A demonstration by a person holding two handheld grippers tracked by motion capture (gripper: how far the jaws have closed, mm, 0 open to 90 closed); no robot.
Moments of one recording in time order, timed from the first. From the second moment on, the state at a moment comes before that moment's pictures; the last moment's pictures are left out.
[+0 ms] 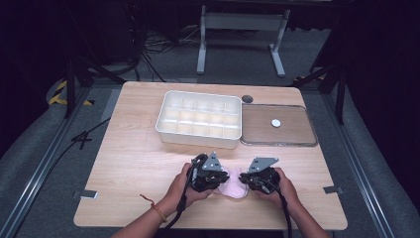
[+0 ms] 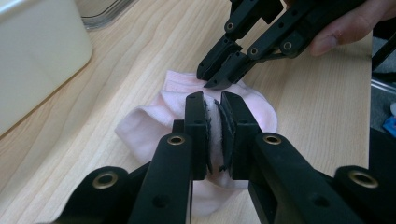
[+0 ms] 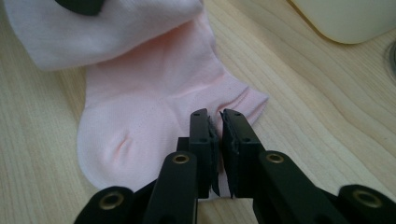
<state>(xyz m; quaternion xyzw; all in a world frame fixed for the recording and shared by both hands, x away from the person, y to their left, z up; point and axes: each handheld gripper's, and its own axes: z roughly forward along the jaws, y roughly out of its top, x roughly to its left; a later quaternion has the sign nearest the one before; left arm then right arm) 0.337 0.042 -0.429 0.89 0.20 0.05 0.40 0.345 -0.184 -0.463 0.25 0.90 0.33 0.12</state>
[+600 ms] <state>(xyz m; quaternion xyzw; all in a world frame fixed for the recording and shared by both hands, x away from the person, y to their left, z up) 0.337 0.023 -0.437 0.90 0.19 0.04 0.39 0.348 -0.187 -0.466 0.26 0.90 0.34 0.10</state>
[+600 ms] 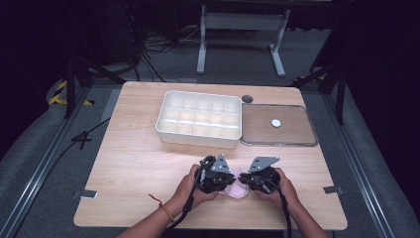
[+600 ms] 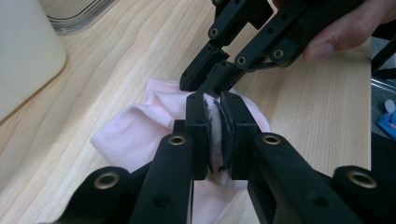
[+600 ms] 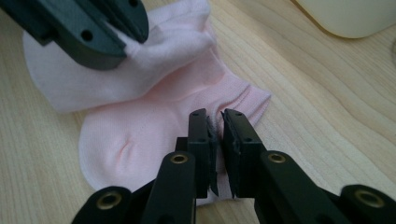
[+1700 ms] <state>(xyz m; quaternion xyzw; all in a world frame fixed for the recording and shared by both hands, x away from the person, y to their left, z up) 0.334 0.052 -0.420 0.86 0.21 0.02 0.47 0.350 -0.191 -0.468 0.26 0.89 0.35 0.11</state>
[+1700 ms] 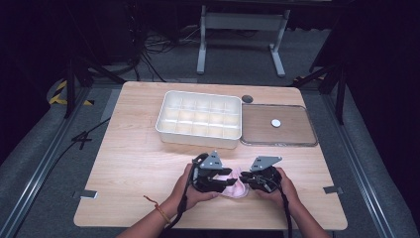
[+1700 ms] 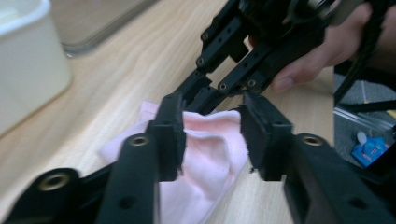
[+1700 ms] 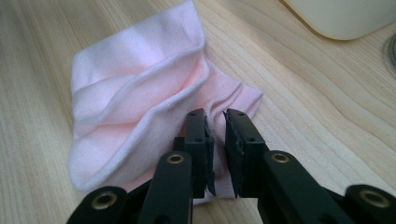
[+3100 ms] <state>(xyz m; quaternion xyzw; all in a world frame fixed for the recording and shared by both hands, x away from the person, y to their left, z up) 0.326 0.053 -0.476 0.90 0.19 0.02 0.39 0.328 -0.157 -0.463 0.21 0.91 0.34 0.12</state>
